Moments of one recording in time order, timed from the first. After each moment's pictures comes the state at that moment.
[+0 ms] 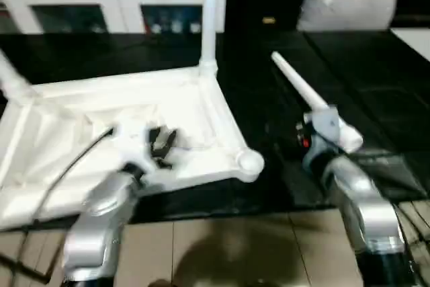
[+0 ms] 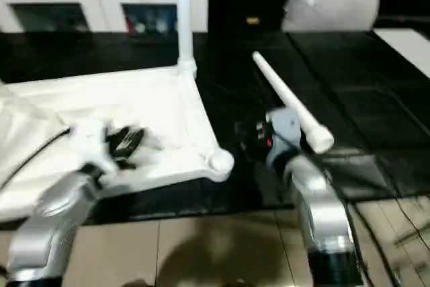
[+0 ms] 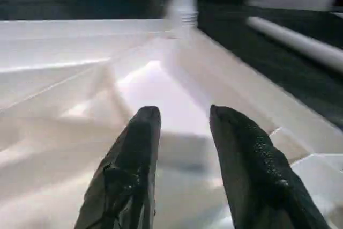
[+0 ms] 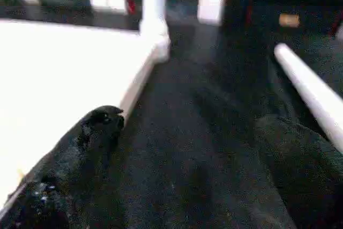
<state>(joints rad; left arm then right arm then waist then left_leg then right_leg) -0.03 0.09 0.09 -0.25 -0.14 0.46 -0.27 -0.13 -0.19 -0.02 -0.15 0.17 0.36 0.33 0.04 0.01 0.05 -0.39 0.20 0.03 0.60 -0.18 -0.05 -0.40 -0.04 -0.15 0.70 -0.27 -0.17</state>
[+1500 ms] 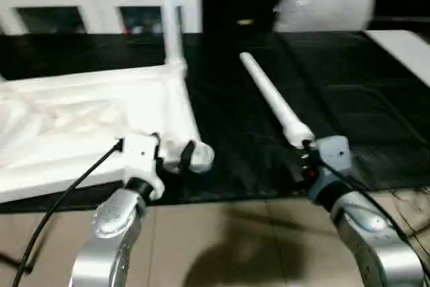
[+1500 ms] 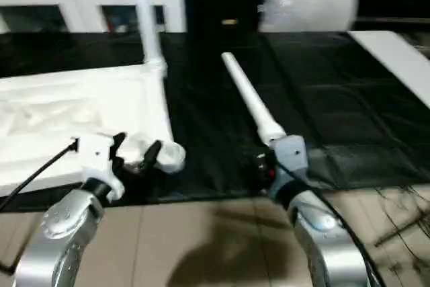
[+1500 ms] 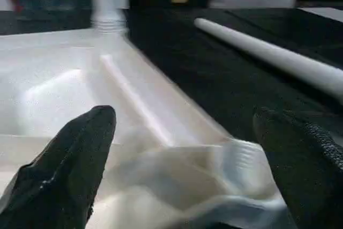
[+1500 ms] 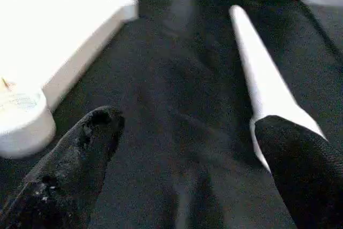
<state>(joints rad) 0.04 0.09 -0.03 -0.29 -0.10 0.34 -0.25 0.02 -0.22 0.03 -0.34 0.16 0.50 0.28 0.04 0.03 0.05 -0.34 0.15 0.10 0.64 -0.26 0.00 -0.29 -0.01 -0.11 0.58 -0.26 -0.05</state>
